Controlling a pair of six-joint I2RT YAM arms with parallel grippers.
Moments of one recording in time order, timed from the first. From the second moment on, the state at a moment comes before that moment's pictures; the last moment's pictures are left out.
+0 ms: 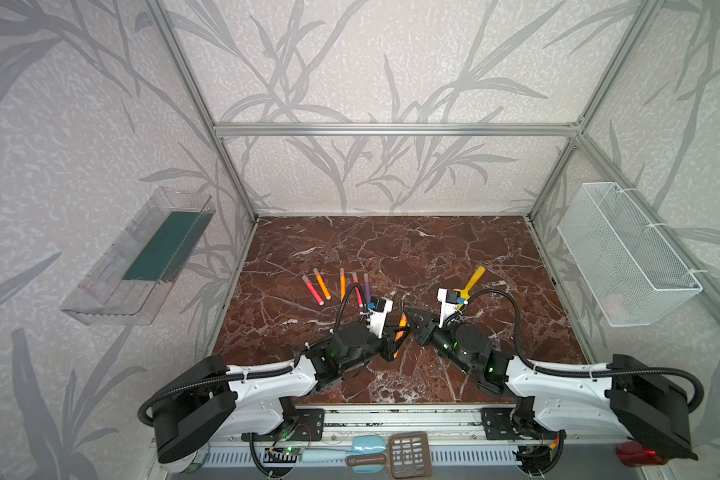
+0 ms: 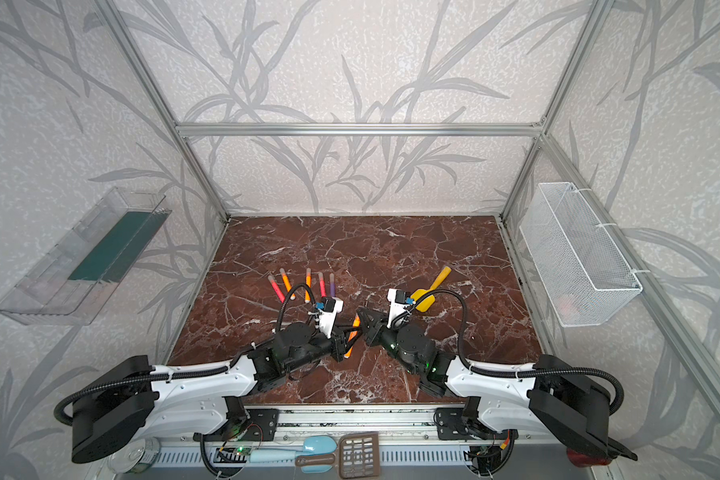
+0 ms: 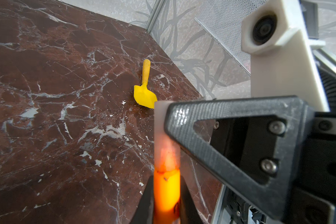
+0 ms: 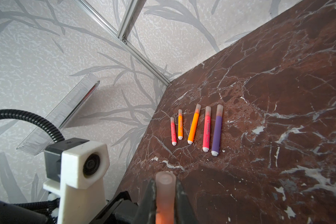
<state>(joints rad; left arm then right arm) -0.98 1.18 0.36 0.58 0.01 -0.58 1.06 1.17 0.33 0.75 0.28 0.87</state>
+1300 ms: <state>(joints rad) -1.00 1.14 0.36 0.58 0.07 -0.42 0.93 0.85 0.35 0.41 0.18 0.69</state>
